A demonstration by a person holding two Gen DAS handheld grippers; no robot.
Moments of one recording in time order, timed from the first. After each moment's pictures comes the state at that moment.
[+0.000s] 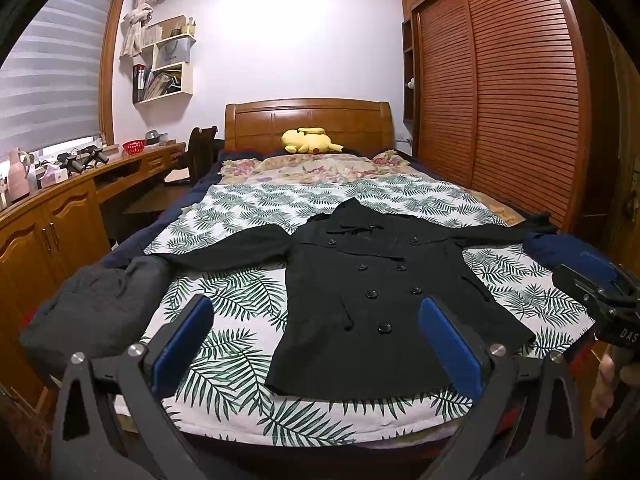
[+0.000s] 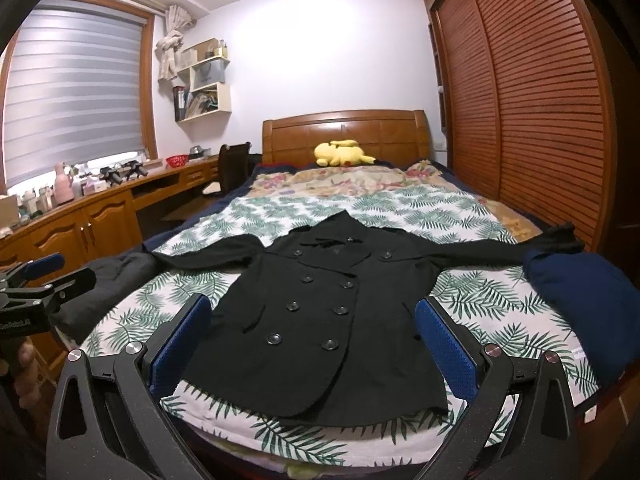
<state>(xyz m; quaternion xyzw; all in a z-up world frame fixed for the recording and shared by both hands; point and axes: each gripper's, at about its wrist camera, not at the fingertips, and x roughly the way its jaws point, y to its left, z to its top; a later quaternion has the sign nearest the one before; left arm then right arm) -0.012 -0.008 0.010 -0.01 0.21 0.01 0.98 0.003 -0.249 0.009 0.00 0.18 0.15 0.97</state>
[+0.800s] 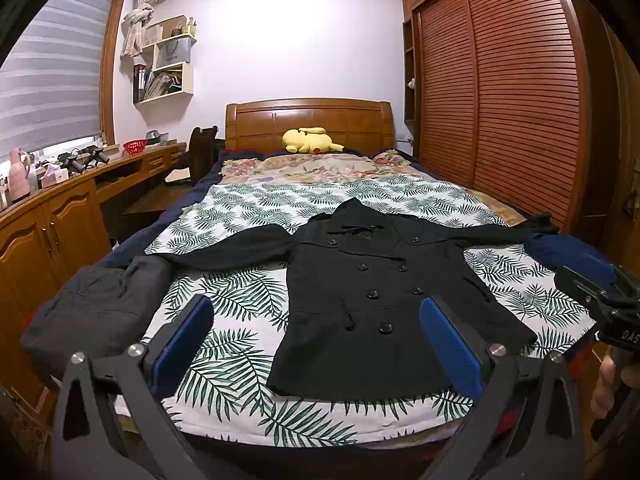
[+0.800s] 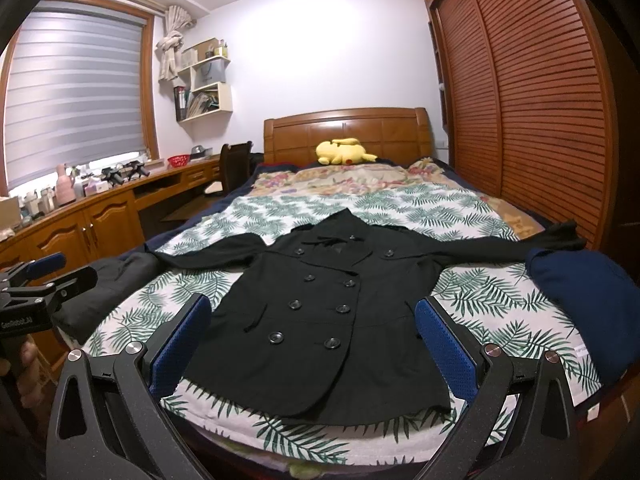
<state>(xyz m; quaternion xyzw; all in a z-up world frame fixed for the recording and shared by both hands) -0.013 -0.007 0.011 -0.01 0.21 0.01 0.98 0.002 -0.248 0.008 0.00 0.18 0.15 0.97</state>
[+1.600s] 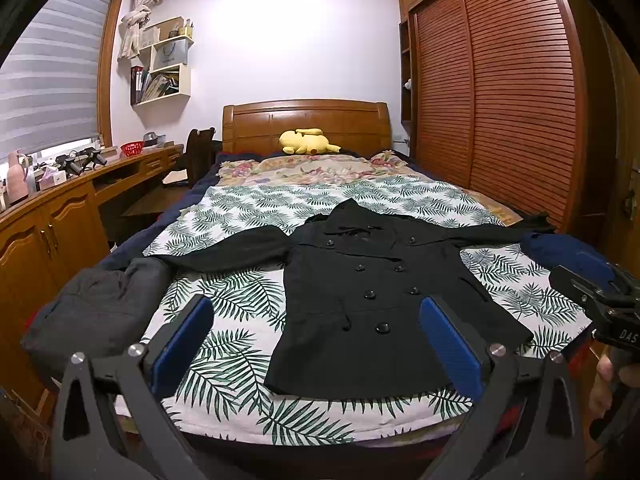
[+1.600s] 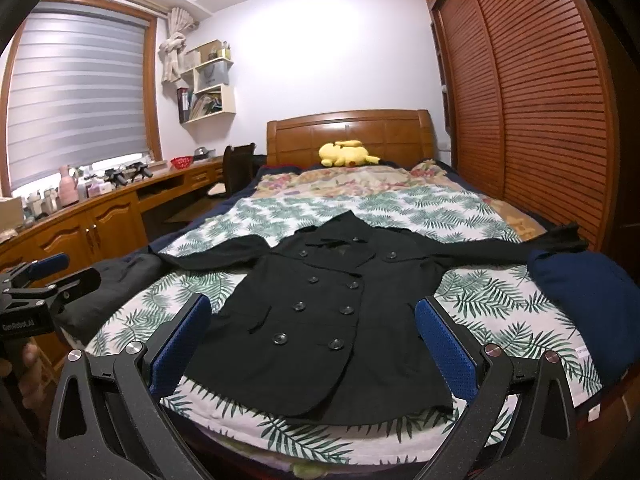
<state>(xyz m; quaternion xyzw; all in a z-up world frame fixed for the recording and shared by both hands) -0.014 -0.009 0.012 -0.01 0.21 0.01 0.98 -0.008 -0.239 0.017 0.00 0.18 0.16 0.97</state>
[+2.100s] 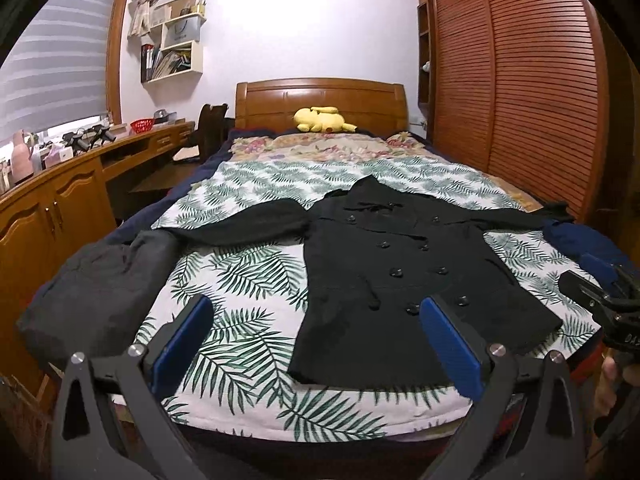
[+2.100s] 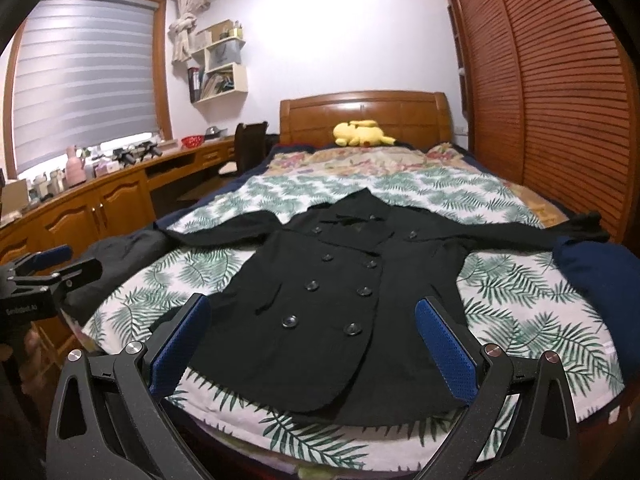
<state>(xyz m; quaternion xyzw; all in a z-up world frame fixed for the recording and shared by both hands) 0.014 0.022 -0.023 -0.02 0.24 0.03 0.97 0.021 -0.220 -0.018 0.00 0.21 0.18 0.96</state>
